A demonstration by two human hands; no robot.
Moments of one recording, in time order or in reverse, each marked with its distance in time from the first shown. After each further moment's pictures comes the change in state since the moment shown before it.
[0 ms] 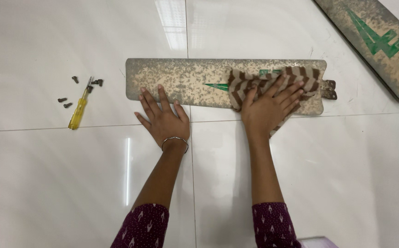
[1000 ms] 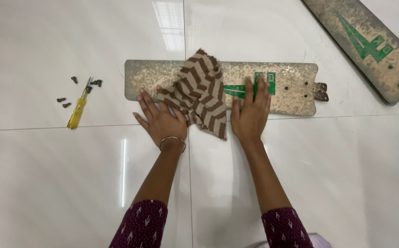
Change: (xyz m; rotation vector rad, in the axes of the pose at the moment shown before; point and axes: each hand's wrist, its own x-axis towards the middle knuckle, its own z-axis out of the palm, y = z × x) left_hand 0.002 -0.002 -0.003 0.038 -0.048 0.000; right_hand -0.018 -0.020 -0.016 0.161 -0.056 -0.436
